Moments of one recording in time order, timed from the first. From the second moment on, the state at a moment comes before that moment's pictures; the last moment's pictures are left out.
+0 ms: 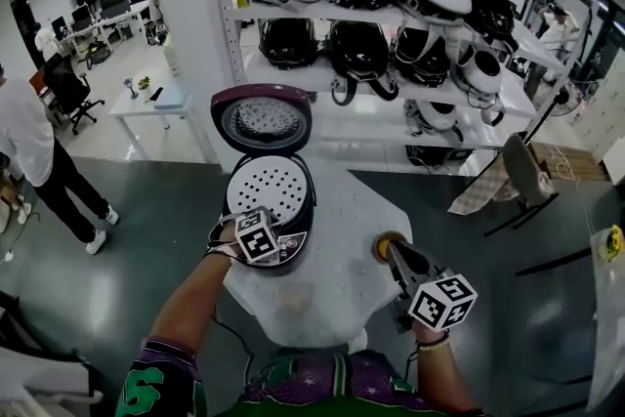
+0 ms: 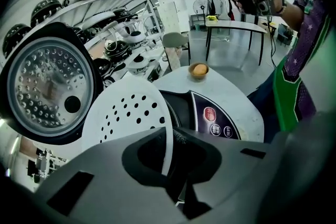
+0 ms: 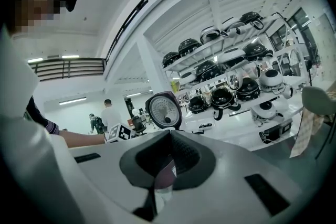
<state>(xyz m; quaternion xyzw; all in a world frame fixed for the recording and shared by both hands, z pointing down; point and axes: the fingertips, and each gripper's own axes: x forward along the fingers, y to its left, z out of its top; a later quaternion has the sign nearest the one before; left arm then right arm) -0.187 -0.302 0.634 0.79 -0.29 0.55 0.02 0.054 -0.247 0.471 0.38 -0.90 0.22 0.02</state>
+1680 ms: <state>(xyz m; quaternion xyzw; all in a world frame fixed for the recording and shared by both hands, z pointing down) -0.216 -0.167 0.523 0.86 -0.47 0.15 0.14 0.009 -0.204 0.419 0.36 -0.92 0.16 0.02</state>
